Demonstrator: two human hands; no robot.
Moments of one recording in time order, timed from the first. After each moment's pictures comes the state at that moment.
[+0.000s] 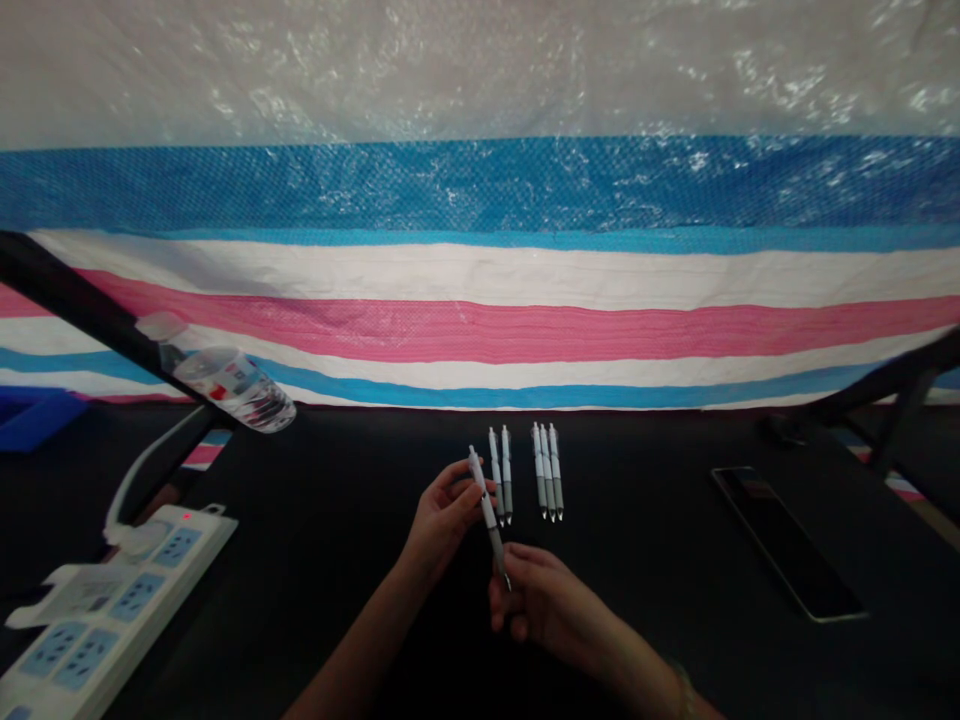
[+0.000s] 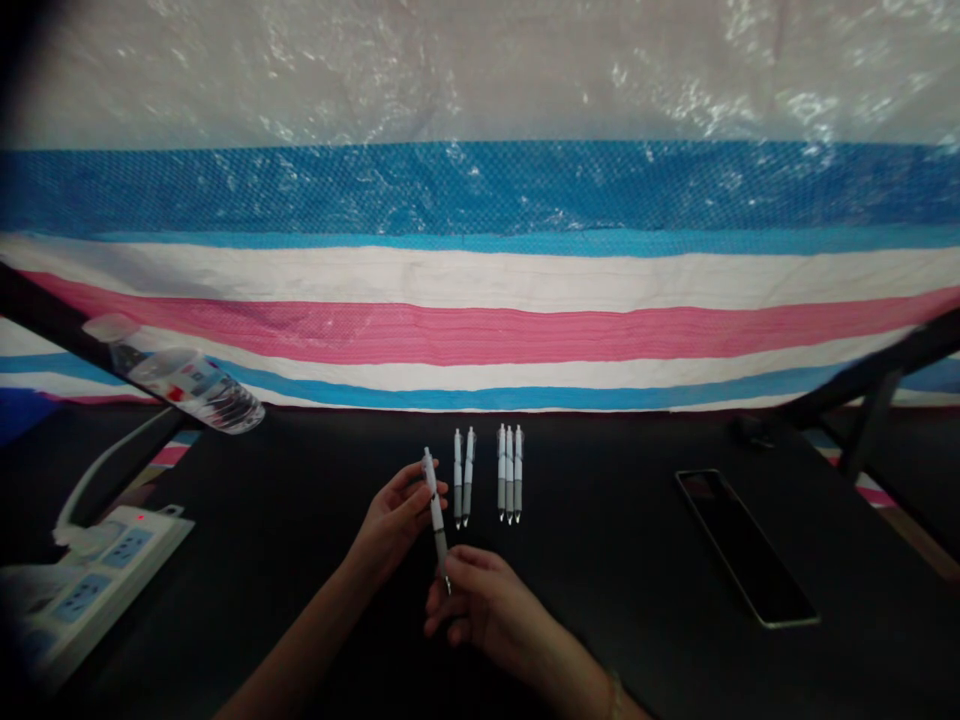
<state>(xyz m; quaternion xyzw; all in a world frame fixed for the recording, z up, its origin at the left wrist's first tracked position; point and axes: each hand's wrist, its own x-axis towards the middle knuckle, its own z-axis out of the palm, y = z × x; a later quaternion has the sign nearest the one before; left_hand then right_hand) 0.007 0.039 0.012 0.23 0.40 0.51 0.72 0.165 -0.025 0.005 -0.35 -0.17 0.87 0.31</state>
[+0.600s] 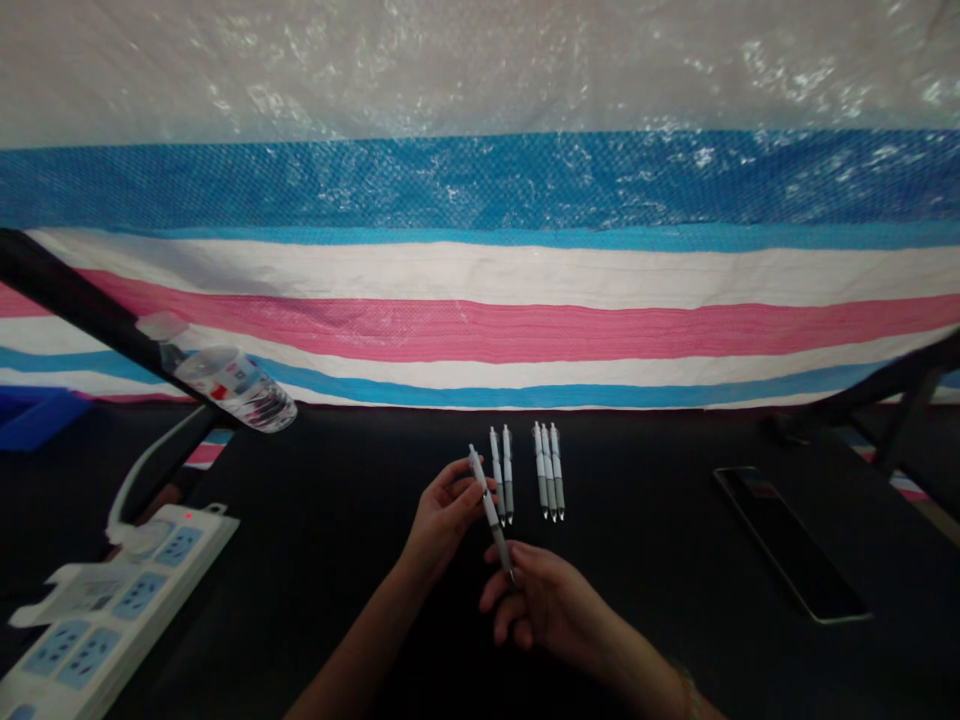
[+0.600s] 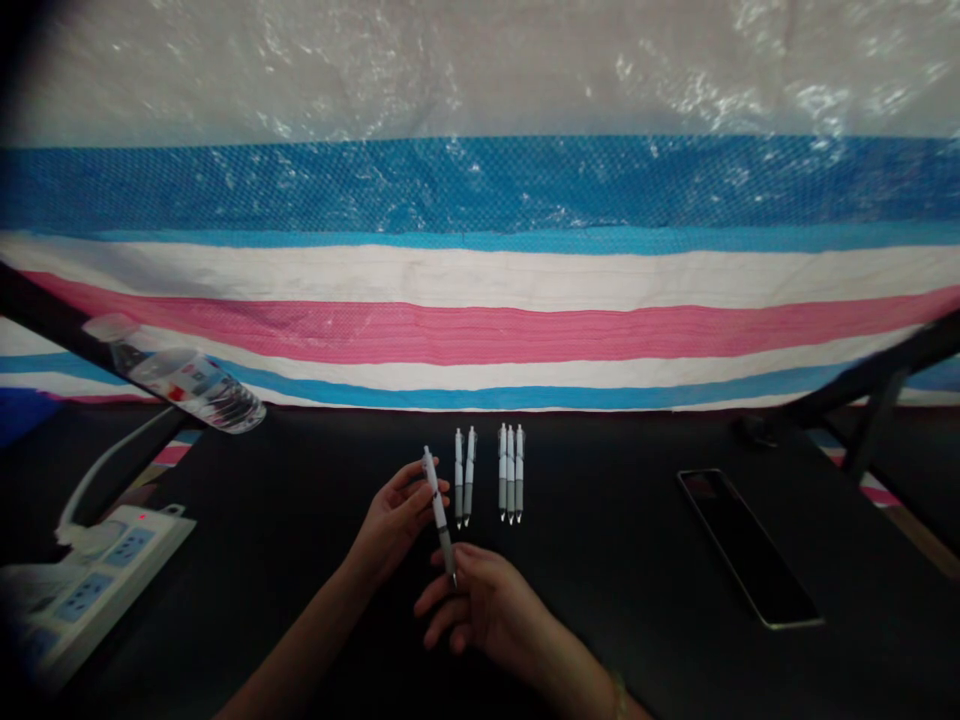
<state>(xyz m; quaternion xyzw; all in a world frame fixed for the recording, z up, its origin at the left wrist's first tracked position) 0.008 0.040 0.013 0.23 0.40 0.52 0.72 0.168 -0.025 -0.005 -0.31 -0.16 0.88 0.31</state>
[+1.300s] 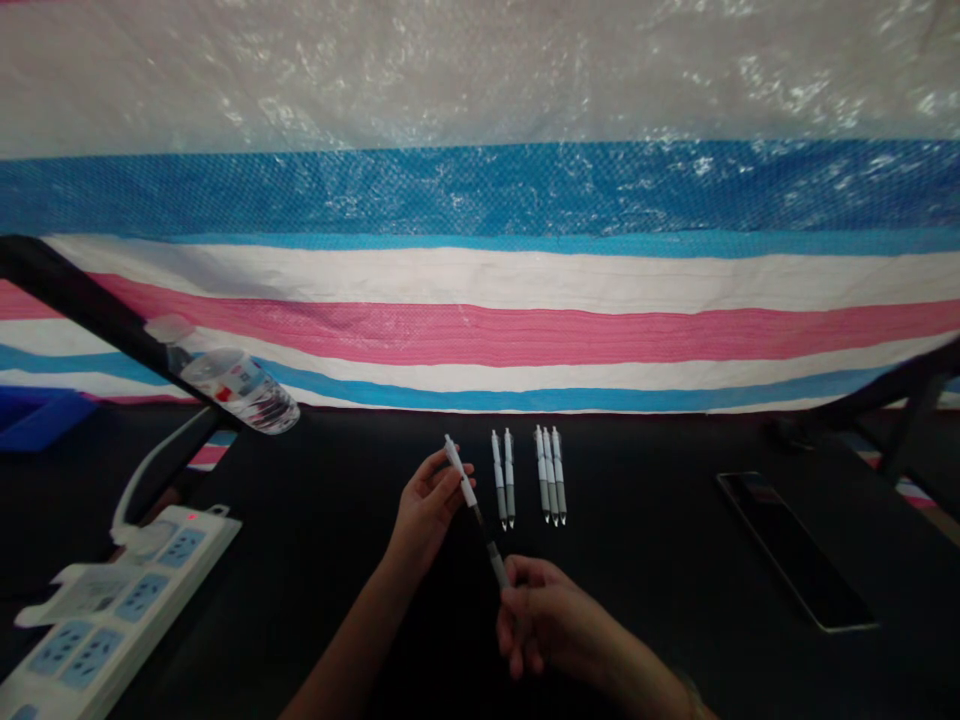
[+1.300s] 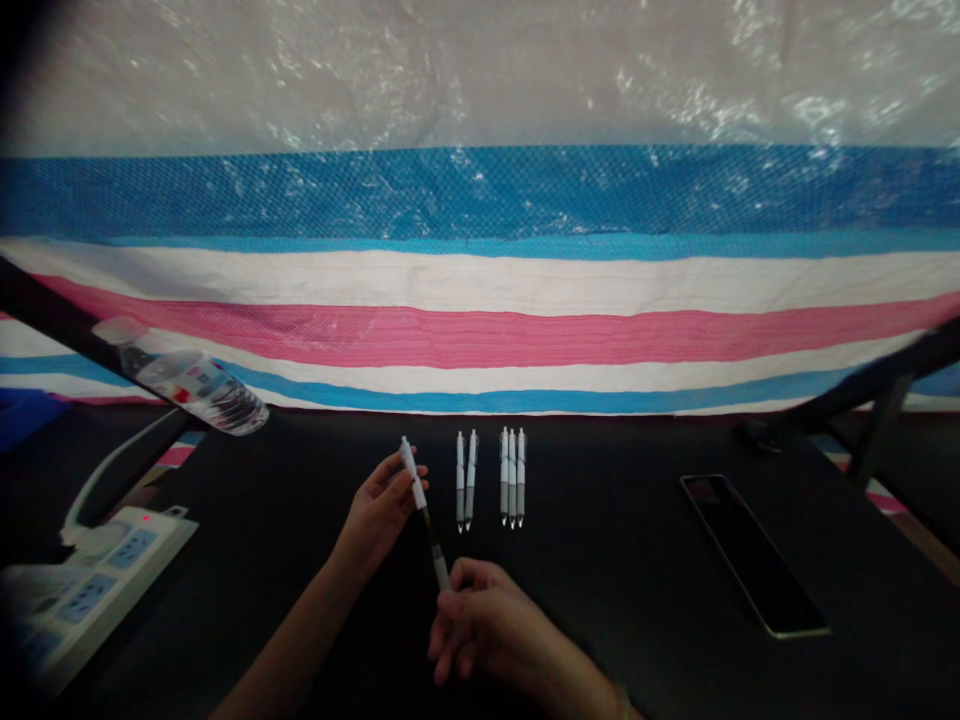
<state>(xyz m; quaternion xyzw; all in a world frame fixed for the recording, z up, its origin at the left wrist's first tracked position) -0.010 0.053 0.009 0.21 0.42 0.57 0.67 0.166 -0.032 -0.014 -0.32 -0.21 0.89 0.25</state>
